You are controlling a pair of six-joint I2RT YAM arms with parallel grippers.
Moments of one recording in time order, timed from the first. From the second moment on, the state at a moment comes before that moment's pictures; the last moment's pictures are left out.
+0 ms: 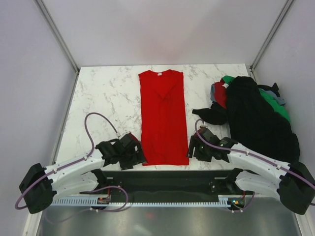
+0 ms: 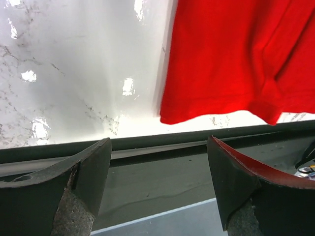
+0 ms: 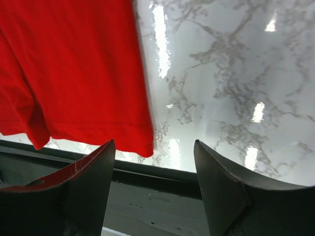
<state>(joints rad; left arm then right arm) -0.88 0.96 0.51 -0.67 -0.03 -1.13 0.76 1.03 0.53 -0.59 0.04 0.95</state>
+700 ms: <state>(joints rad) -0.87 1.05 0.44 -0.47 0.02 -1.17 0.83 1.14 0.45 -0.36 -0.03 1.02</state>
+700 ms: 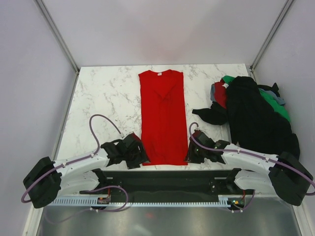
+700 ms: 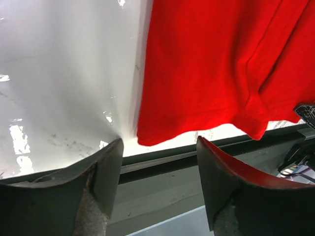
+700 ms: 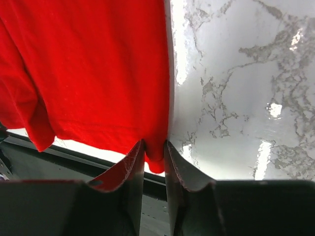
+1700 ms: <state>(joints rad) -0.87 1.01 0.80 -0.71 -0.04 -1.07 0.83 1.12 0.75 -0.67 0.05 0.97</state>
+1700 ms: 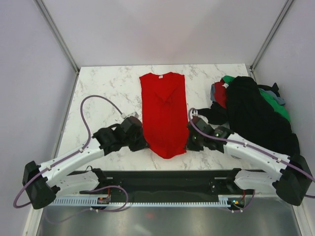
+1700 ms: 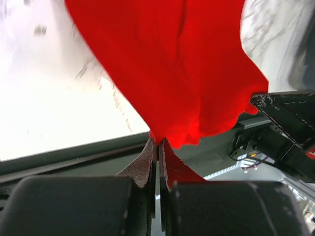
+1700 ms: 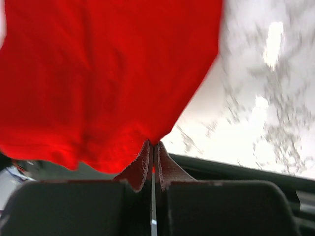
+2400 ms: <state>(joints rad) -0.49 1.59 1.33 -0.75 -0.03 -0.71 0.55 1.70 1.41 -0.73 0.17 0.62</state>
